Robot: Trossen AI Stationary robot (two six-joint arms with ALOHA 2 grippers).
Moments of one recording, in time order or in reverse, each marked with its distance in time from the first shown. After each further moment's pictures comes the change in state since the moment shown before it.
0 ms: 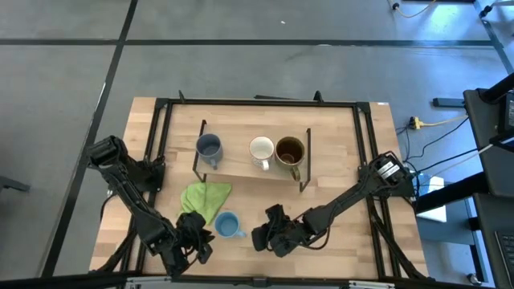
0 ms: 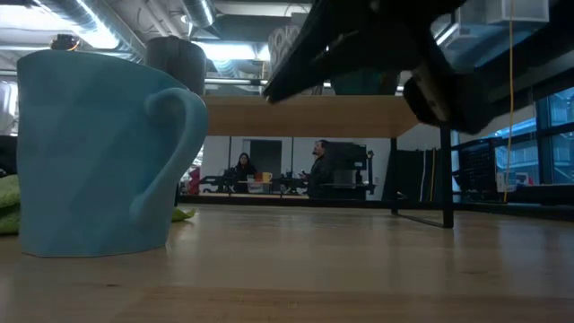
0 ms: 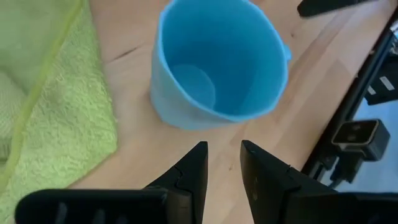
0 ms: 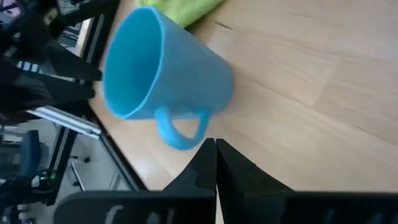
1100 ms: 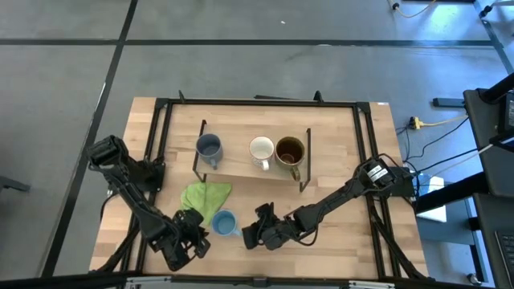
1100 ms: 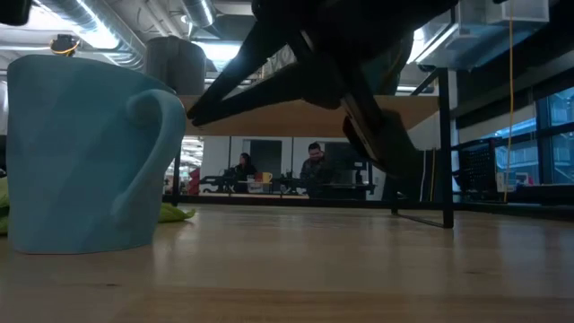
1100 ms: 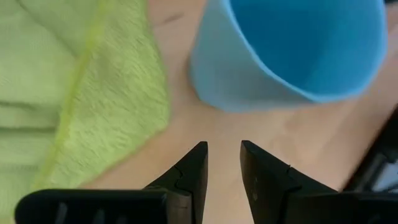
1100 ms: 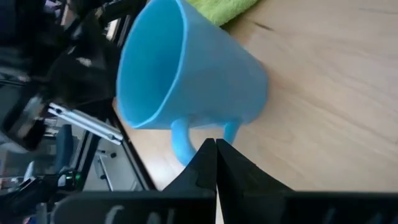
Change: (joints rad) left arm 0.007 -0.001 -0.096 0.001 0.103 -0.067; right arm -0.052 0.102 0.000 0.255 -0.058 -0.100
